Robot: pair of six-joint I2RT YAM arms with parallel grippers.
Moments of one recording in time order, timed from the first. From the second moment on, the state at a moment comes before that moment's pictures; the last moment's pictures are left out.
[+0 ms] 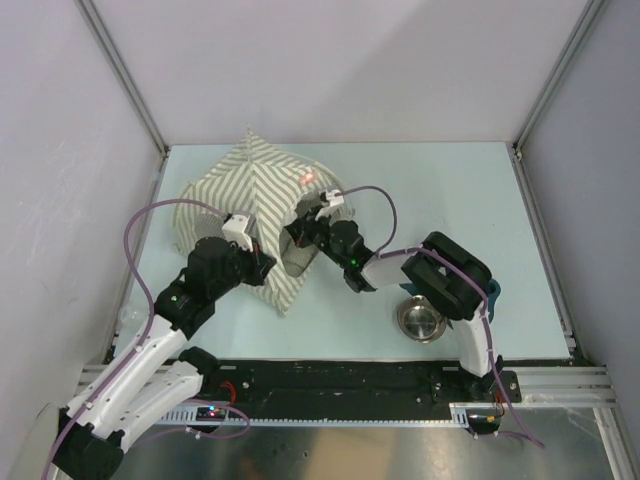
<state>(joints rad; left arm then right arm) -0.50 0.73 0.62 -0.32 0.08 -0.30 0.85 2.07 1.10 1.05 0.06 0.57</state>
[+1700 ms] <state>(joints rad) -0.45 0.76 0.63 -0.33 -0.03 -0.26 0.83 1.47 1.22 -0.27 -0.09 0.46</state>
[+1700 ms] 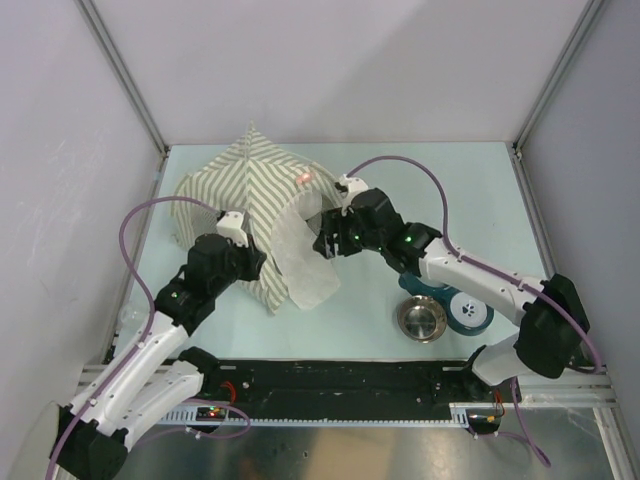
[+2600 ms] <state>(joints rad) -0.45 0.75 0.63 -0.34 -0.03 -0.26 0.77 1.90 1.20 0.43 0.26 0.40</state>
